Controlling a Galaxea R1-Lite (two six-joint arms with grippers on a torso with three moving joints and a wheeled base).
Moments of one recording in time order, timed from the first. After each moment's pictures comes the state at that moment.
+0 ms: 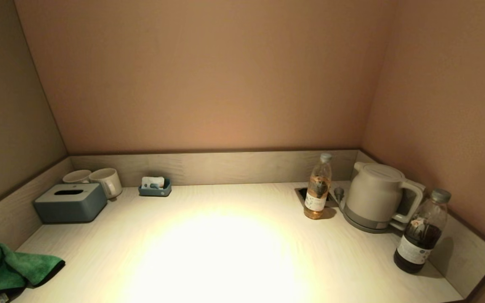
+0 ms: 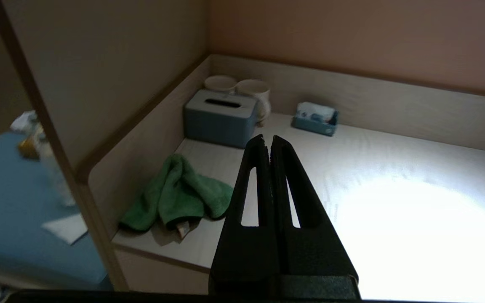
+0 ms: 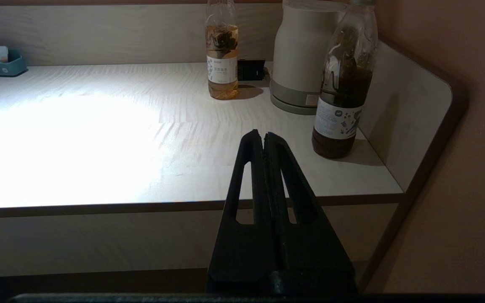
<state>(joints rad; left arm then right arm) 0.01 0.44 -0.53 0.10 0.22 -0.08 0.00 0.00 0.00 -0.01 0.00 0.00</state>
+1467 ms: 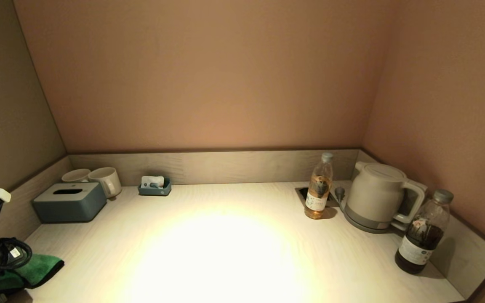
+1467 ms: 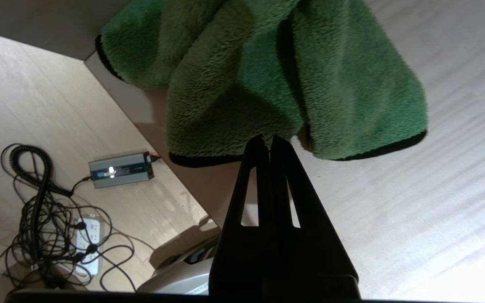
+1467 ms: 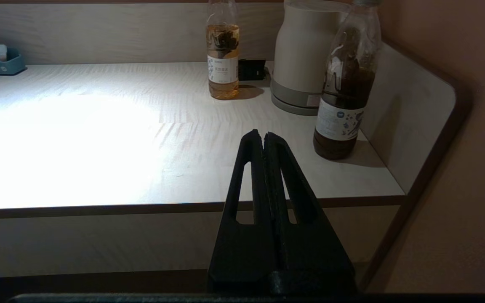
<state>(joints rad) 0.31 1.87 -0.83 0.08 0.33 -0.53 0.00 0.00 0.00 -0.01 0.00 0.00</state>
